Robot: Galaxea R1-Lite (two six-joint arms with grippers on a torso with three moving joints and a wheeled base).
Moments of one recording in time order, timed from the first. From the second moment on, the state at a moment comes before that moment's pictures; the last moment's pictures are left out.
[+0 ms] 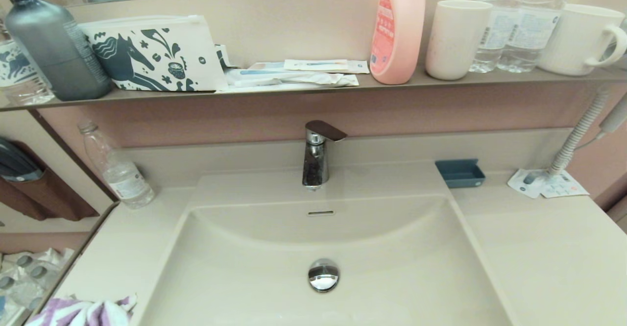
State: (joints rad) left arm 0.00 0.00 -0.06 0.15 0.00 0.05; right arm 0.00 0.00 0.00 0.01 0.01 -0.02
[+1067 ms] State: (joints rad) left arm 0.00 0.00 -0.06 0.15 0.00 0.05; right arm 0.00 0.00 0.00 0.01 0.01 -0.02
